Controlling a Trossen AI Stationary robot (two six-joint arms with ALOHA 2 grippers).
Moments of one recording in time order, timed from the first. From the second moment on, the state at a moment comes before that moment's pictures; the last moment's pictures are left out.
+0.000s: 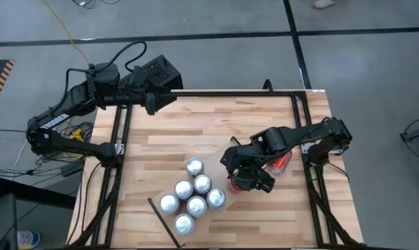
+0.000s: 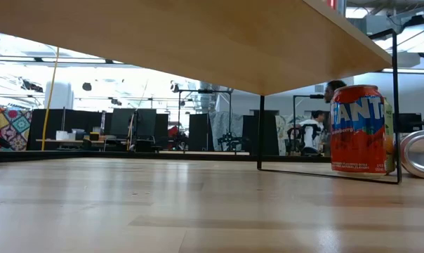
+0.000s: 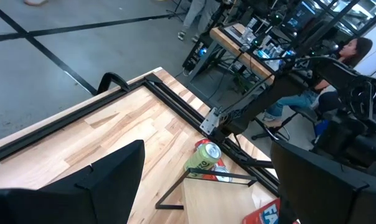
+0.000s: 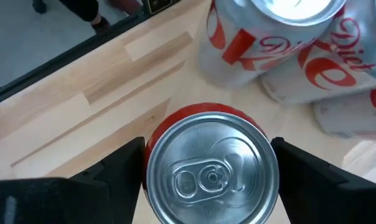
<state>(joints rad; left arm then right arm) 0.34 1.08 1.49 -0.59 0.04 -0.56 0.28 1.74 1.89 -1.27 -0.23 -0.68</state>
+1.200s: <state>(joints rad) 0.34 1.08 1.49 -0.59 0.04 -0.56 0.27 1.72 1.92 -1.29 -0.15 -0.56</state>
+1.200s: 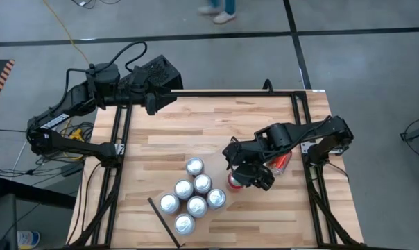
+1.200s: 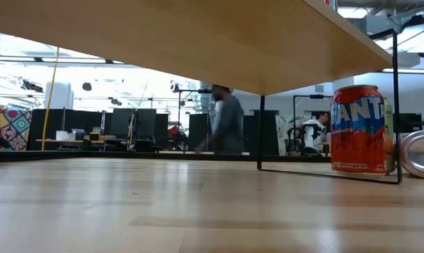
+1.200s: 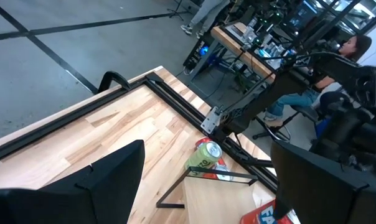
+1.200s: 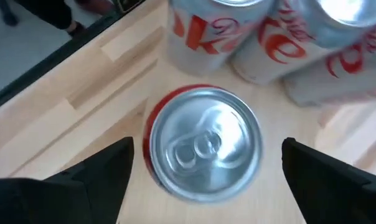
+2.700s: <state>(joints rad) 0.34 1.08 1.49 -0.63 0.07 -0.59 0.36 1.73 2.04 -1.39 0.14 0.59</state>
